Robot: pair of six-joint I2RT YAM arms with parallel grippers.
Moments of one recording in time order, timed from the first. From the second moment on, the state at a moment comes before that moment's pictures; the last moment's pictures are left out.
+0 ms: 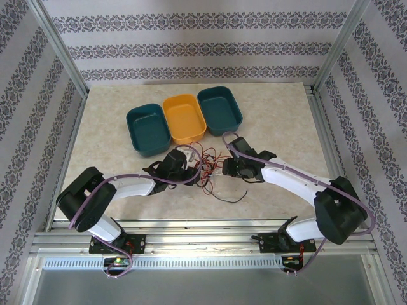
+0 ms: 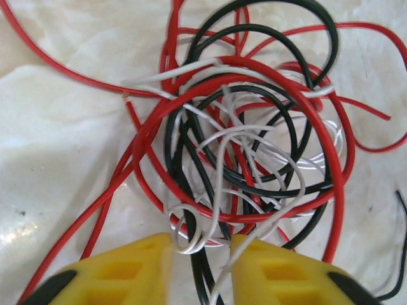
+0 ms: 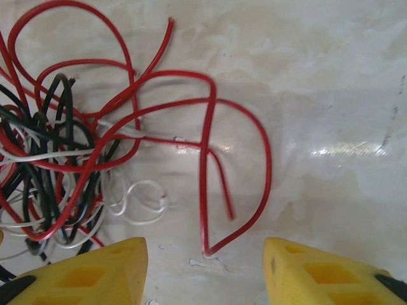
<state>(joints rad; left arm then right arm) -0.69 1.55 0.65 0.13 0.14 -0.55 0.64 1.40 0.83 -0.54 0.06 0.70</state>
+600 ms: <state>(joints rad) -0.69 1.46 0.63 0.13 0.12 -0.56 0.64 1.44 0.83 -0.51 0.10 0.71</state>
